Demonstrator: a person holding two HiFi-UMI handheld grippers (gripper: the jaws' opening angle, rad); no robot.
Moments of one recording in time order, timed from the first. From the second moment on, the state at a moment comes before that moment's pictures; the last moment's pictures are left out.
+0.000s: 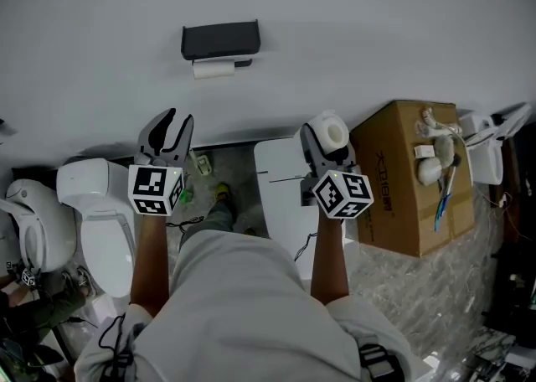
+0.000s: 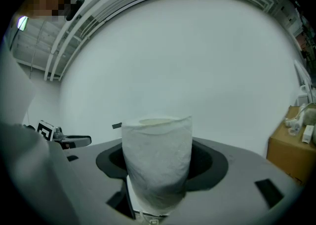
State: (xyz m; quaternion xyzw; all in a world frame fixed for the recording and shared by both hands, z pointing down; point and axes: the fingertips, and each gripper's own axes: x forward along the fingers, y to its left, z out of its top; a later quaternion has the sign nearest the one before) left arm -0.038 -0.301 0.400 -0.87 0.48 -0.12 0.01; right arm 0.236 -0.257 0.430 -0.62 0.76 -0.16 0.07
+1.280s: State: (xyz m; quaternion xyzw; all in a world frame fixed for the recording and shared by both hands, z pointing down) left arm 0.022 -0.425 0.450 -0.85 0.36 -0.33 0.22; right arm 0.222 -0.365 0.447 -0.63 0.75 -0.19 0.06
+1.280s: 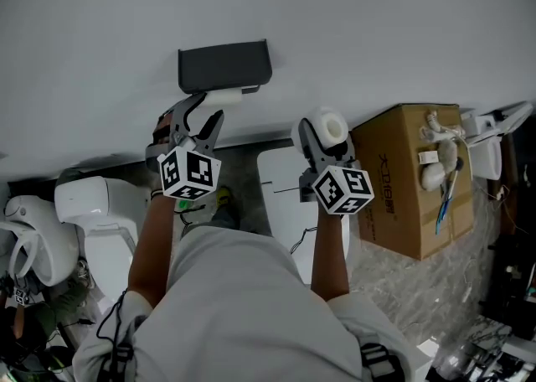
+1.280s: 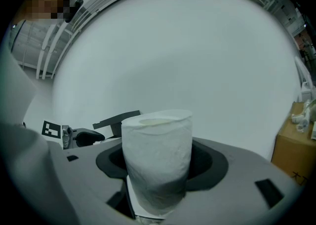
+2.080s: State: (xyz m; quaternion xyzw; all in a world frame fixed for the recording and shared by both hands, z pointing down) left arm 0.030 -0.442 0.463 -0.78 0.31 -0.42 0.35; right arm 0.217 -0.377 0.446 -0.64 0.74 -0.18 0.05
